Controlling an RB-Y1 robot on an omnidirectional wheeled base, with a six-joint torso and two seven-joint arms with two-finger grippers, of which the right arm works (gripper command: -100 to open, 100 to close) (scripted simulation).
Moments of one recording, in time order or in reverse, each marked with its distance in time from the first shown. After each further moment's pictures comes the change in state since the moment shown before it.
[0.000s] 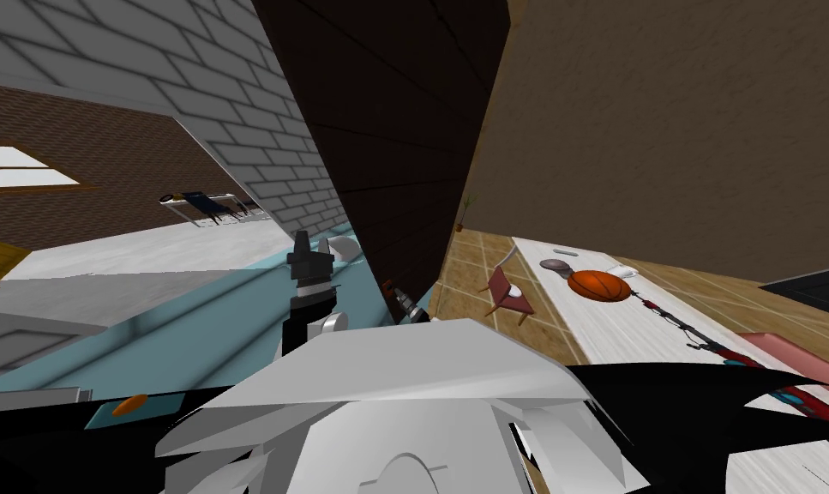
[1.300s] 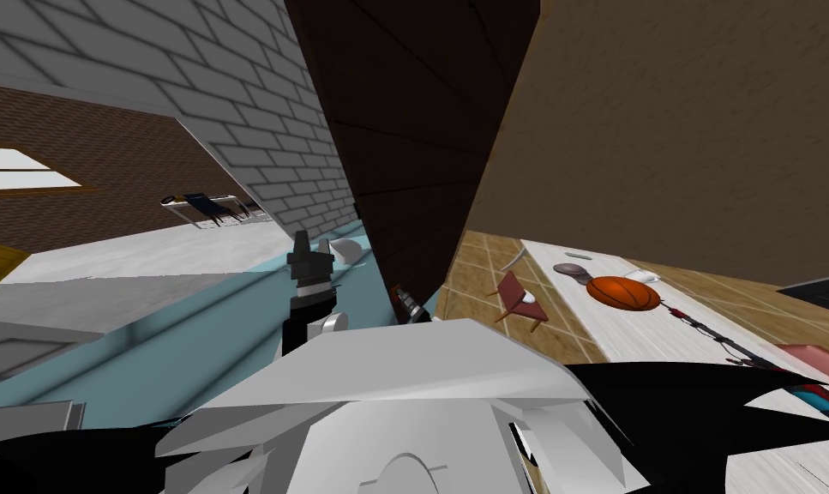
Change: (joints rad) arm -0.018 0.017 -0.037 0.051 -0.006 -0.012 0.007
